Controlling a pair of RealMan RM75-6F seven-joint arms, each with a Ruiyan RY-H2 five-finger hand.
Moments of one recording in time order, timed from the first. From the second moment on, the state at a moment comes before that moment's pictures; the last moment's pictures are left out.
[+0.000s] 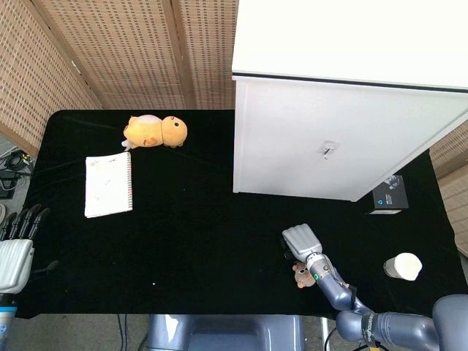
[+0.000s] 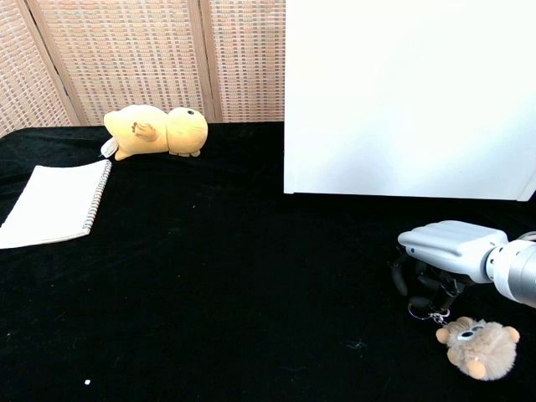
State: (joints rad) left arm -0.06 -1.12 -0.03 -1.77 1.45 1.48 0.27; right arm 0.68 -1.62 0.01 -1.45 -0.95 0.89 -0.52
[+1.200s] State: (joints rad) left arm -0.07 -1.12 -0.03 -1.77 1.45 1.48 0.27; right arm 0.68 -1.65 0.00 -1.42 -0.94 0.88 -0.57
